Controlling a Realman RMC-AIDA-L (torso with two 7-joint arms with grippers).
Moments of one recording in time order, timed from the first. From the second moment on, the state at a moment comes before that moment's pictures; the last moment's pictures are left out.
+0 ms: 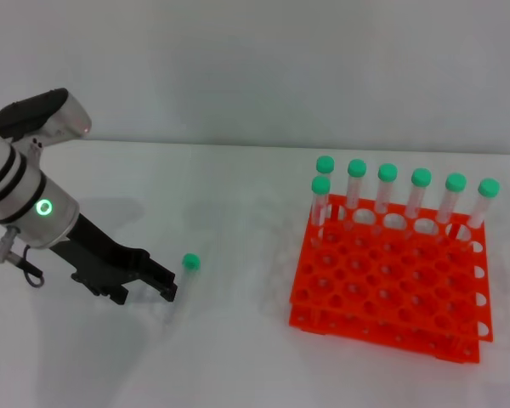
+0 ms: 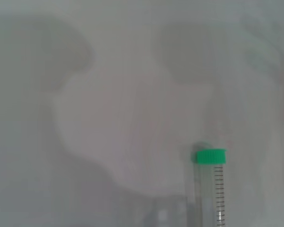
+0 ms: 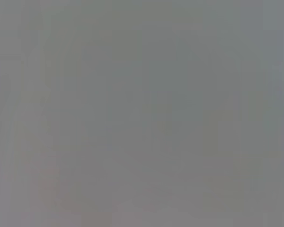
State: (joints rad) left arm -1.17 -1.95 2.85 -0.50 0.54 1.41 -2.43; right arm 0.37 2.01 -0.88 -0.11 -0.46 -1.49 0.24
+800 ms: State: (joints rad) left arm -1.24 -1.97 2.85 -0.43 0.60 1.35 -2.47; right arm 0.35 2.01 -0.88 -0.08 -0.46 -1.49 0.25
